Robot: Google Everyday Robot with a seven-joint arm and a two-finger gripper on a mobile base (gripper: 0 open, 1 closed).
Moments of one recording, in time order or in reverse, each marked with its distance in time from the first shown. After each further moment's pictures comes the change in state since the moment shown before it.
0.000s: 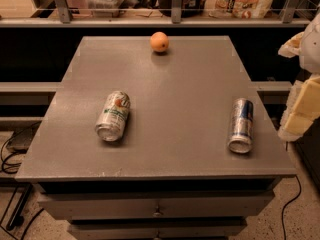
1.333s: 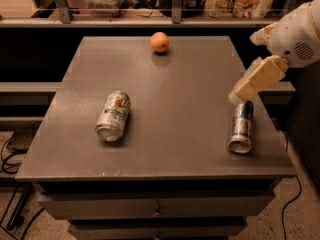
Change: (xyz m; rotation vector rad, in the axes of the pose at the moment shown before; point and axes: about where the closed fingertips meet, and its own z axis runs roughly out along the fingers) arm -0.063 -0.062 0.035 0.024 -0.421 0.146
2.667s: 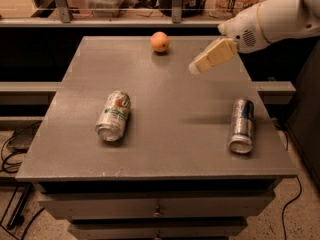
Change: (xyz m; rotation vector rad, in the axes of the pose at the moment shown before) arm -0.058 -0.072 0.081 0.004 -0.242 0.117
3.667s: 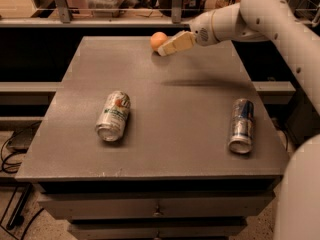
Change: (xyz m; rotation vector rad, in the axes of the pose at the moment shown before) arm -0.040 -0.083 0.128 0.020 -0.186 0.075
